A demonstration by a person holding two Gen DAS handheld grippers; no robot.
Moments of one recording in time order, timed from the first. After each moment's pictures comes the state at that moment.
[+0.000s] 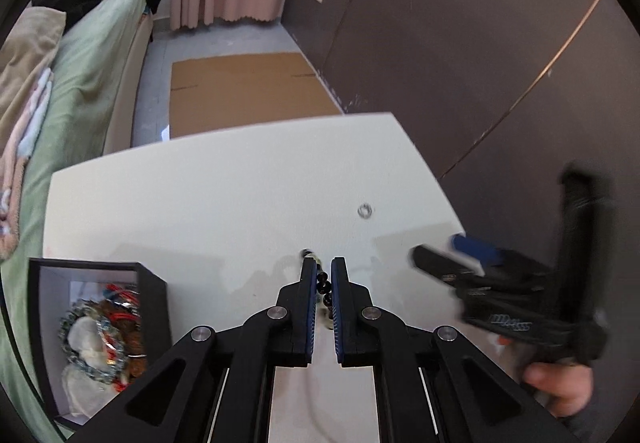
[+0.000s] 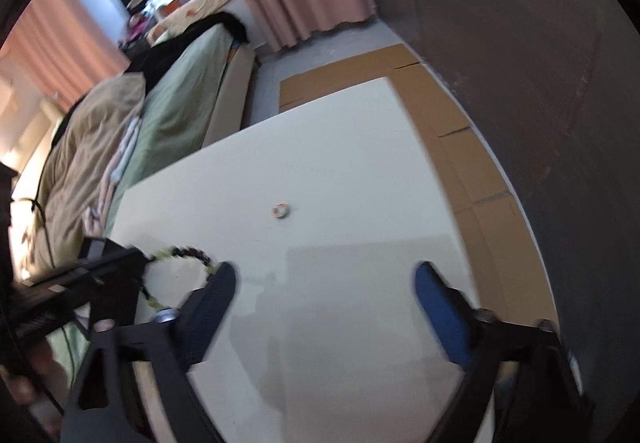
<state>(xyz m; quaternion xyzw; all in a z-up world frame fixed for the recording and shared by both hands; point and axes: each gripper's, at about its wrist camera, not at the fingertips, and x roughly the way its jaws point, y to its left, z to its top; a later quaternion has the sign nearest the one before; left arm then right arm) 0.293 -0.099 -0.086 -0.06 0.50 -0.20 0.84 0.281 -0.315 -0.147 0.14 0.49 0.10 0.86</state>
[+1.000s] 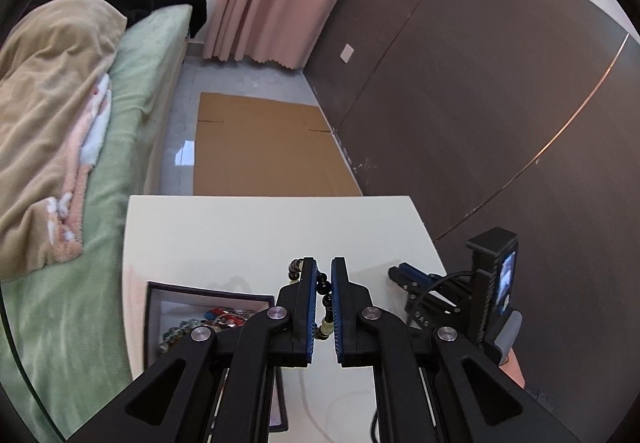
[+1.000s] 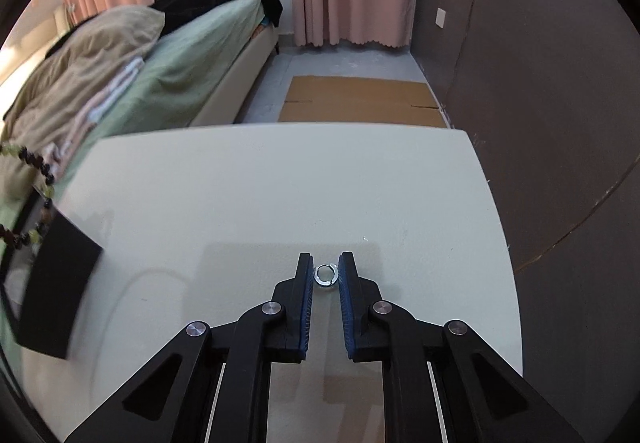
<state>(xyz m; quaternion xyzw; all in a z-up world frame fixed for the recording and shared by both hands) 0.293 0.006 -0.033 -0.15 0.43 -0.19 0.87 0.314 -0.250 -0.149 -0.02 0.46 0.09 0.88</state>
